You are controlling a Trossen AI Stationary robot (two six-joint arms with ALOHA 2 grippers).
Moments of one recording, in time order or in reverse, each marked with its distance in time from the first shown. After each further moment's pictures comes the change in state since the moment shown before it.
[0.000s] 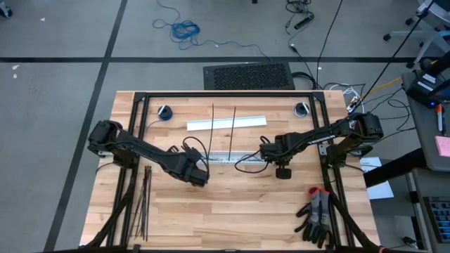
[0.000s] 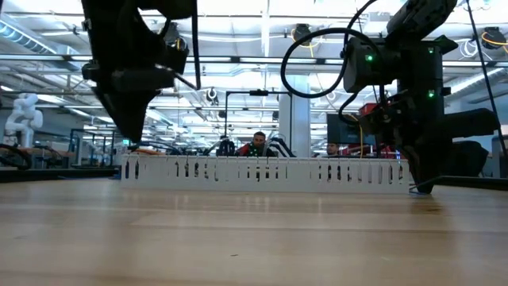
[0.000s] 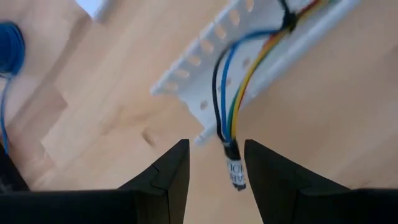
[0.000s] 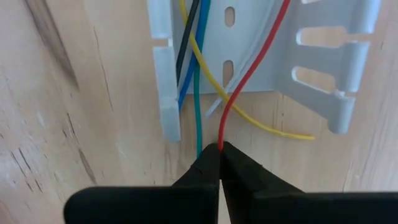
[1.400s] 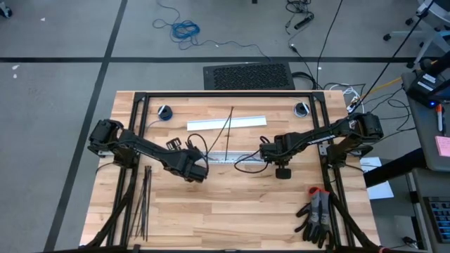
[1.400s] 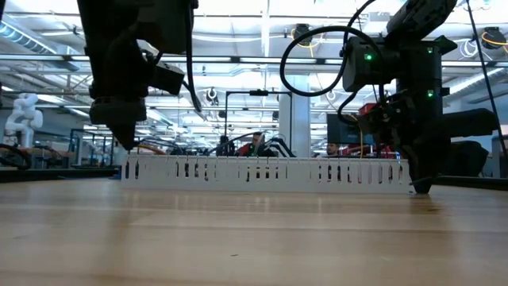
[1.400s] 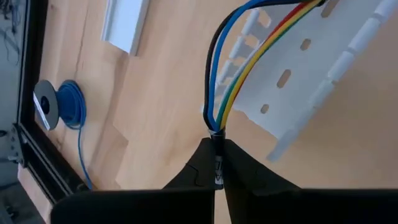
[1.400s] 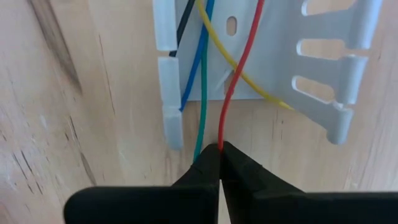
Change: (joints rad) left arm 0.049 0.002 -0.079 -0.013 -0.112 0.333; right arm 0.000 0.000 0.001 0.011 -0.004 -0.015
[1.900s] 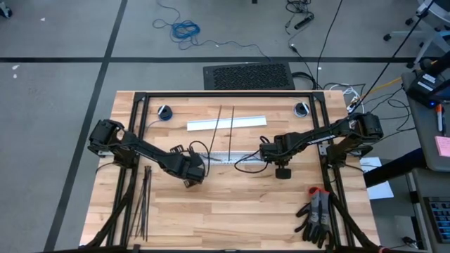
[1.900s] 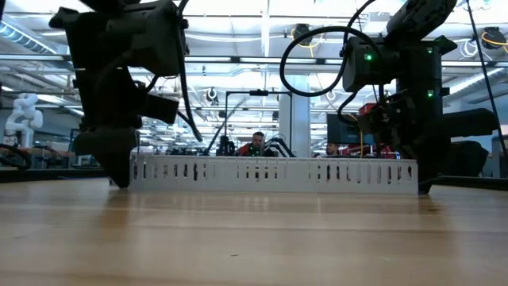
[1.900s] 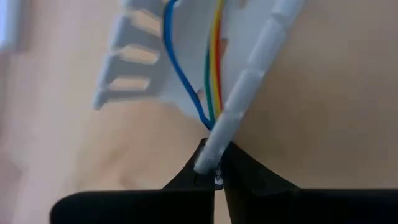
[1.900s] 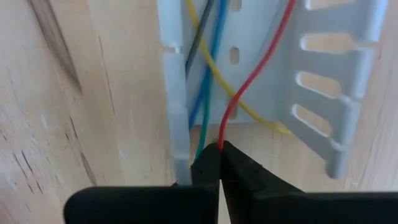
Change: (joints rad) left arm -0.002 0.001 -0.181 0.366 0.142 0.088; right arm 0.000 0.000 0.000 -0.003 -0.001 0.001
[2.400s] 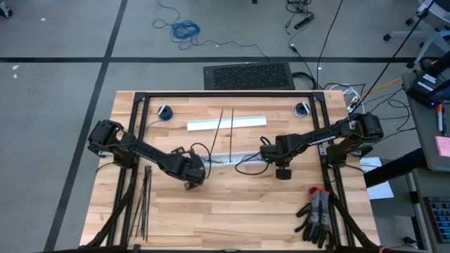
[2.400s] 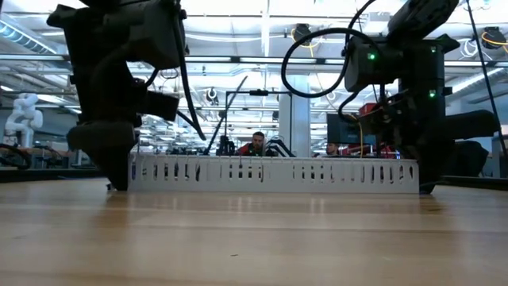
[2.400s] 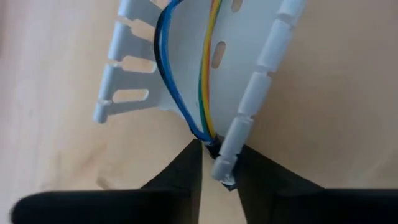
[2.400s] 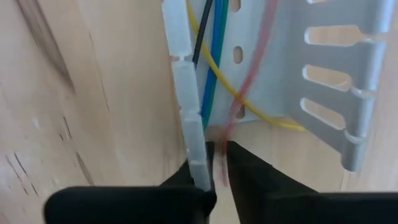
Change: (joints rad) left arm -0.027 0.002 0.005 0.033 0.058 0.000; right arm 0.023 0.000 0.000 -0.010 0.024 0.053
